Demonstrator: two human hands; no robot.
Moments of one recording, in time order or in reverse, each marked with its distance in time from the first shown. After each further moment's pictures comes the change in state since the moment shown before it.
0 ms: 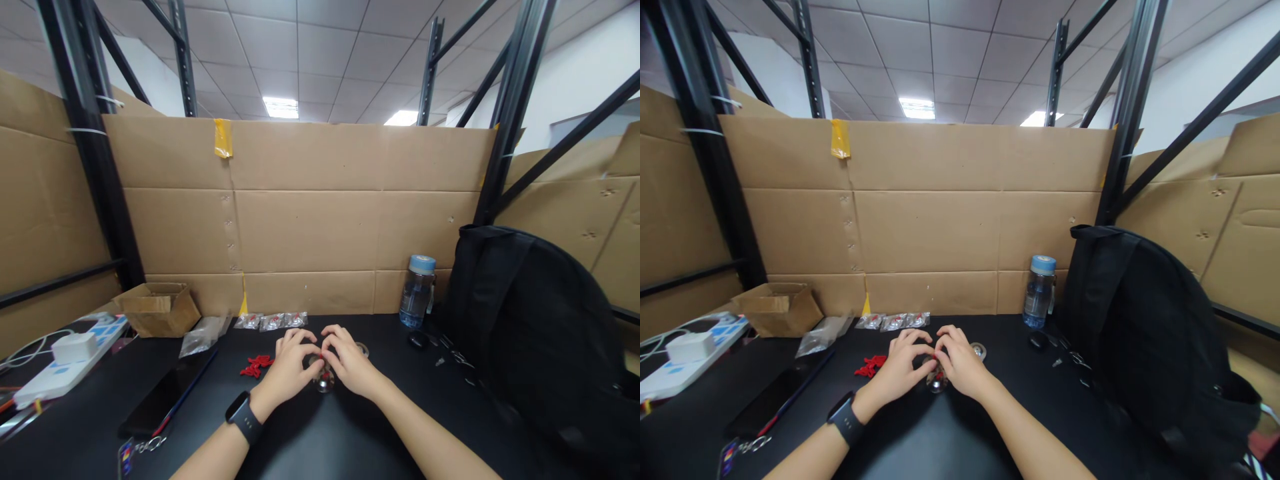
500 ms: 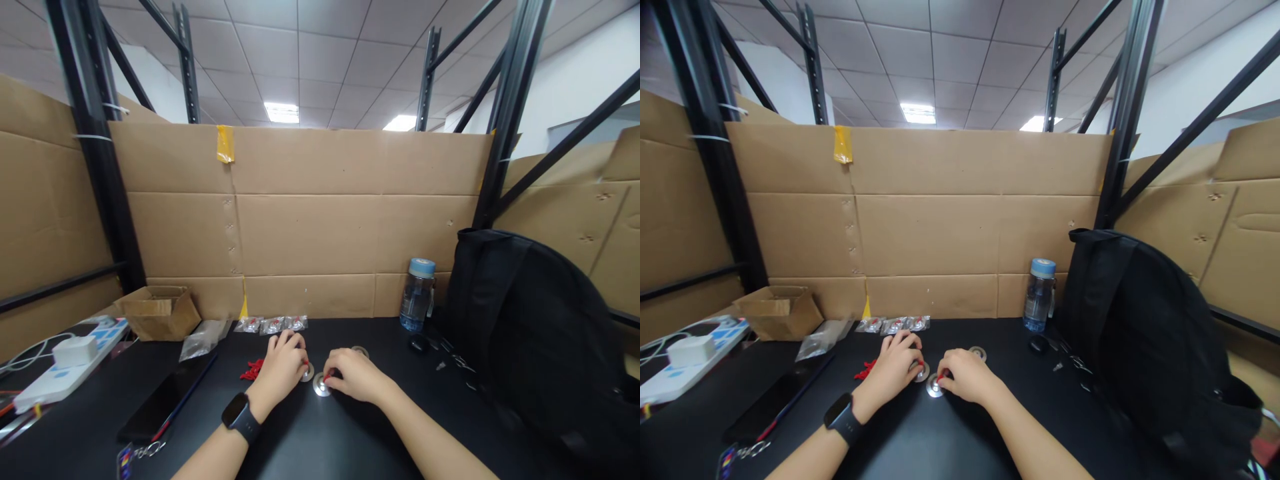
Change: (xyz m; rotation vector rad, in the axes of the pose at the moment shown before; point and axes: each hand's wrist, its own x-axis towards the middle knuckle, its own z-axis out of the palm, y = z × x) left_hand 0.000 -0.014 -0.008 0.257 -0.006 0.051; right_hand -0.005 0.009 -0.008 -0.262 -0.302 0.019
